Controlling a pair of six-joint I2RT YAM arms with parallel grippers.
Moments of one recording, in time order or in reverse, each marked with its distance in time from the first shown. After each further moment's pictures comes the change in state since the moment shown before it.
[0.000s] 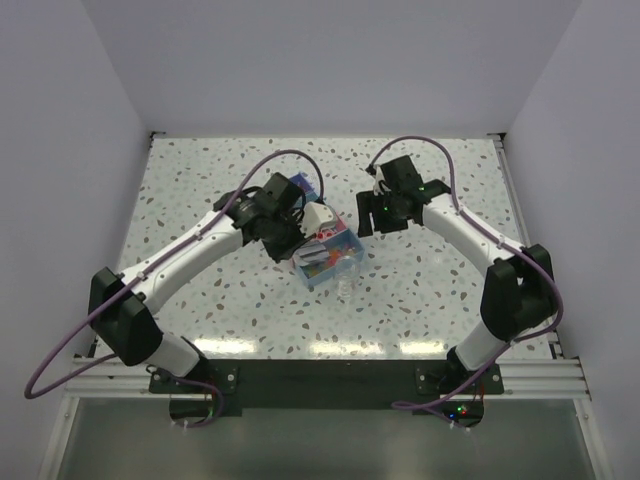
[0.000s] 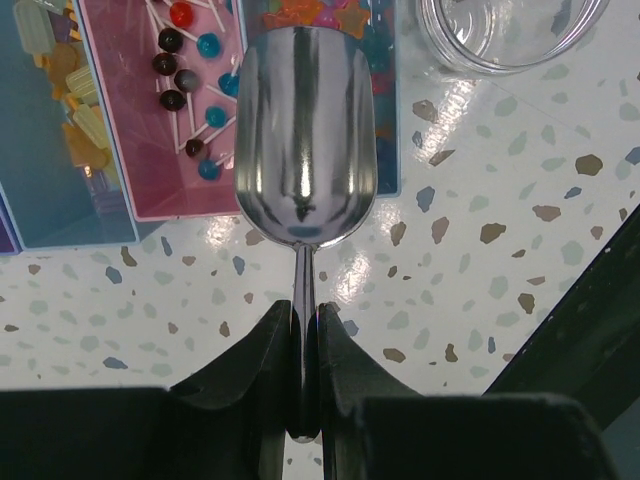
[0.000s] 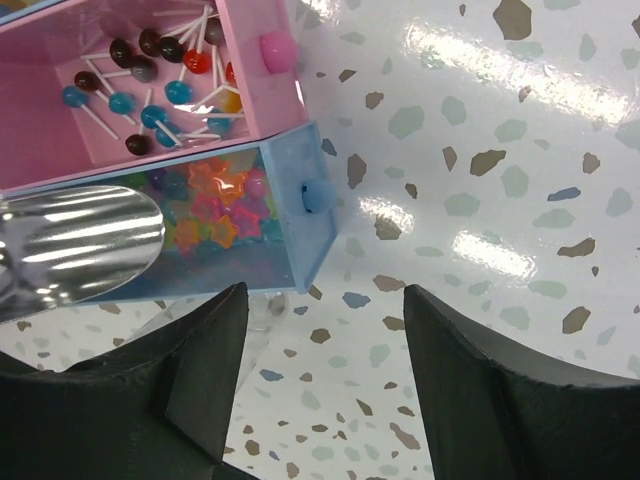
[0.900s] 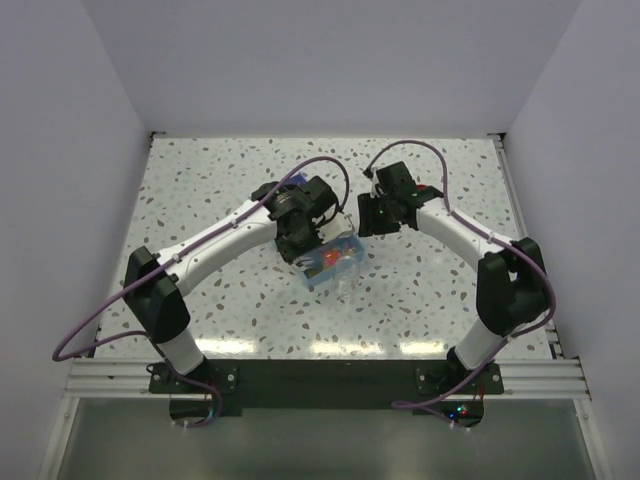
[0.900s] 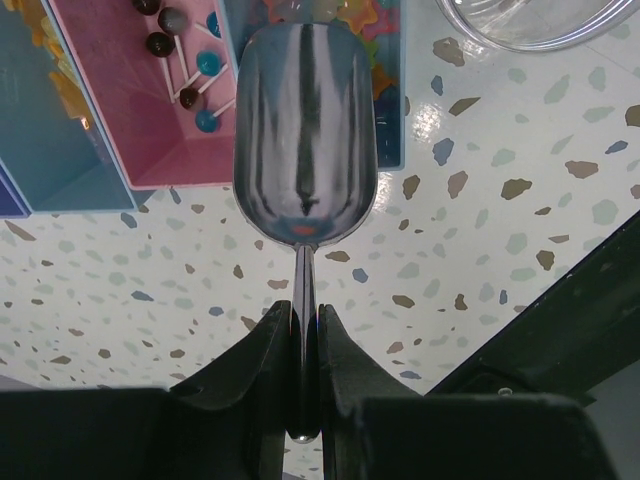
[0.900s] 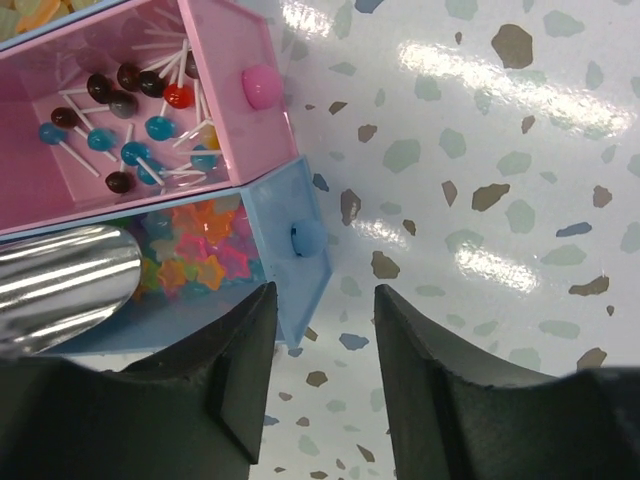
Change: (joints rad) left arm -0.139 0.211 0.240 -0.248 -0.212 -0.053; right arm 0.013 0.037 -0.061 0.126 0.036 0.030
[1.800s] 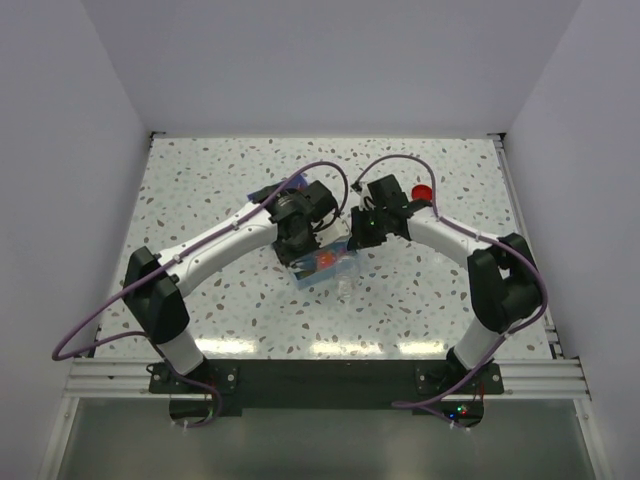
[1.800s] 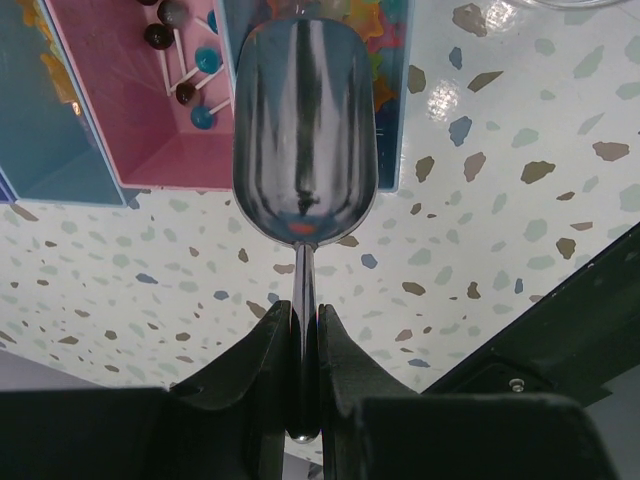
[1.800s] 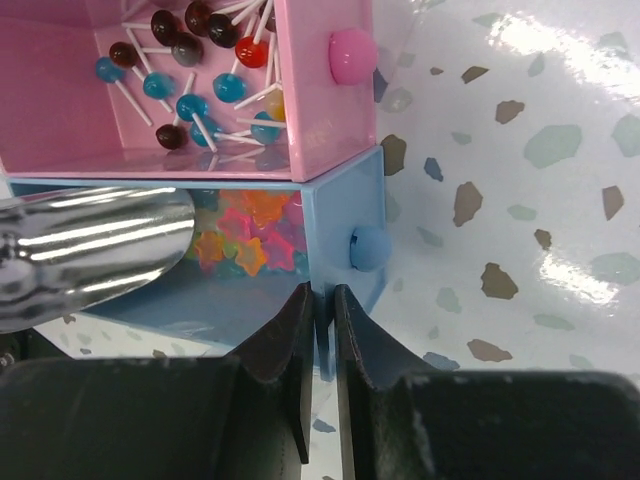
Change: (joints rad) left arm -0.008 -0.001 -0.020 -0.016 -0.042 0.000; right arm 0.034 0.042 -0.089 0.124 -0.180 0.053
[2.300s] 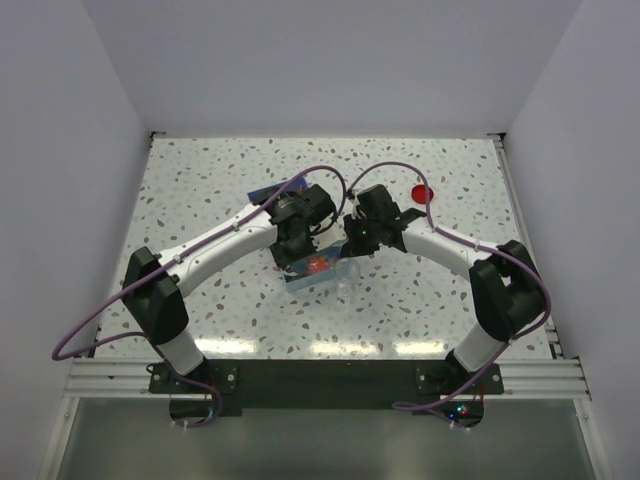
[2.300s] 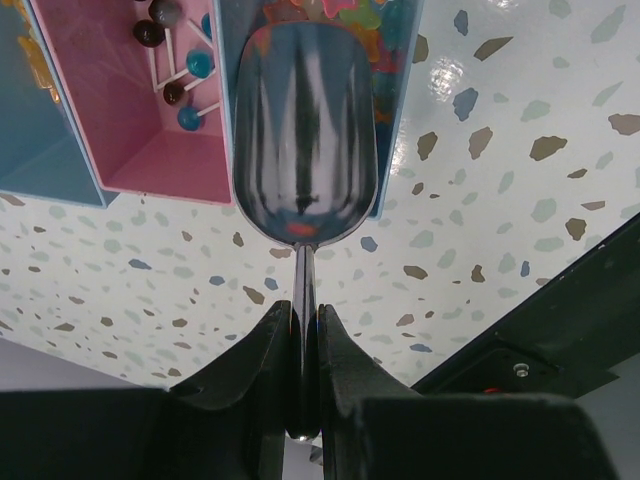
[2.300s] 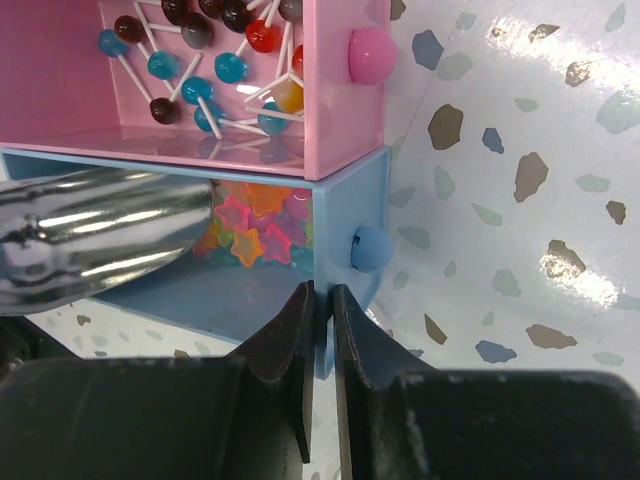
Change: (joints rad) left arm 0.000 -0.009 -0.035 -0.019 -0.016 0.008; right arm 0.097 -0.055 -0.066 0.049 0.071 0.100
